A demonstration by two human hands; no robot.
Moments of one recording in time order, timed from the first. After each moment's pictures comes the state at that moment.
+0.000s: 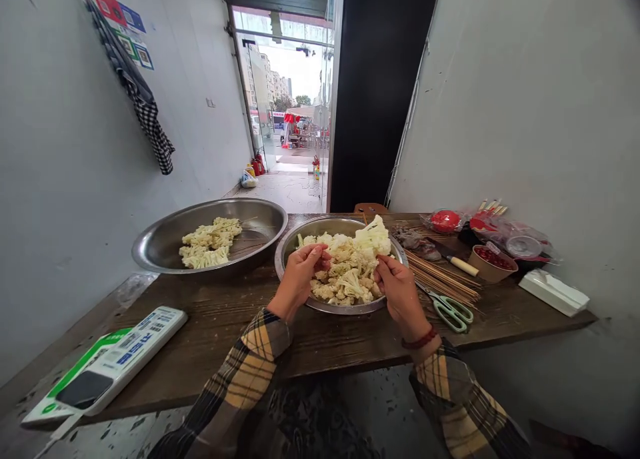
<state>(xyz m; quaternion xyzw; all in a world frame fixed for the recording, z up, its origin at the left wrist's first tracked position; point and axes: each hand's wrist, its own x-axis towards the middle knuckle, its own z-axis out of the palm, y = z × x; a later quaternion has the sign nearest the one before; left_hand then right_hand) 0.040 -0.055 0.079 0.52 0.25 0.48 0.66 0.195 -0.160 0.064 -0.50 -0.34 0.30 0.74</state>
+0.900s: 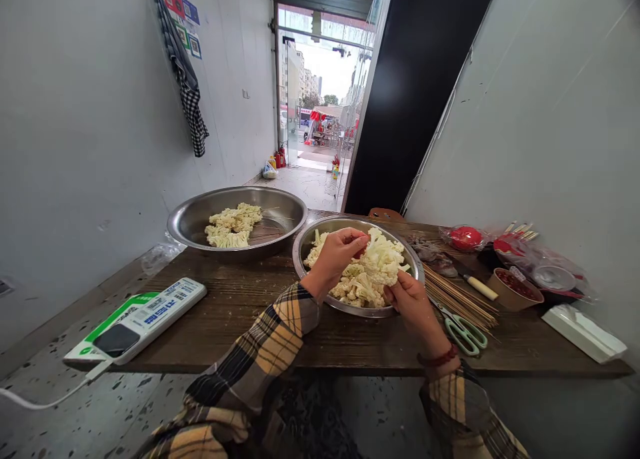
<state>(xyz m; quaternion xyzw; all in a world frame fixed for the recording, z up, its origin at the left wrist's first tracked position) 0.067 -0.069 0.116 0.59 0.18 0.48 0.62 0.207 -0.171 0.050 -0.50 -0.49 0.35 0.62</state>
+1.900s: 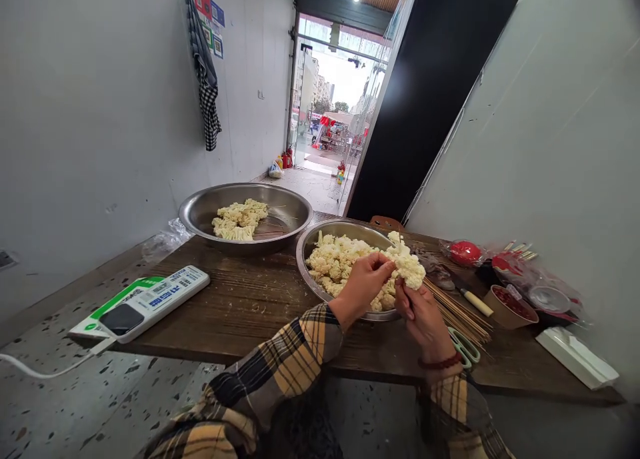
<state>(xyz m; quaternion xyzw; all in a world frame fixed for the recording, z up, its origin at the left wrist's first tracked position) 0.101 -0.118 0.095 0.57 0.18 0.48 0.65 0.219 -0.185 0.062 -0.43 -0.41 0.45 0.67</state>
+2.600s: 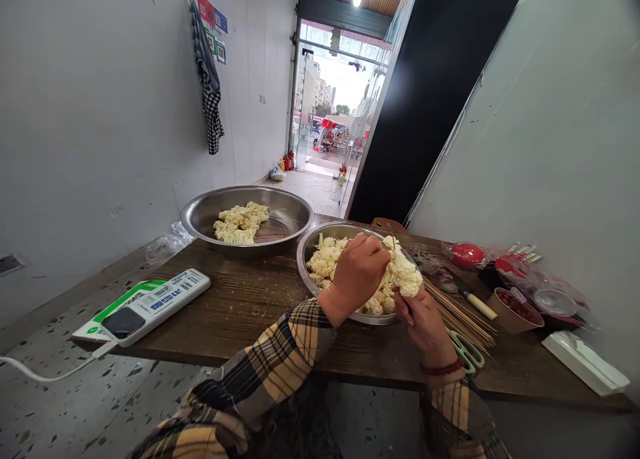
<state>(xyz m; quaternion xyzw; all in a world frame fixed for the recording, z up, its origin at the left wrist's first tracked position) 0.068 -0.106 0.124 0.85 0.20 0.49 -0.02 0.217 -0.186 0.059 -0.42 -0.42 0.46 0.66</state>
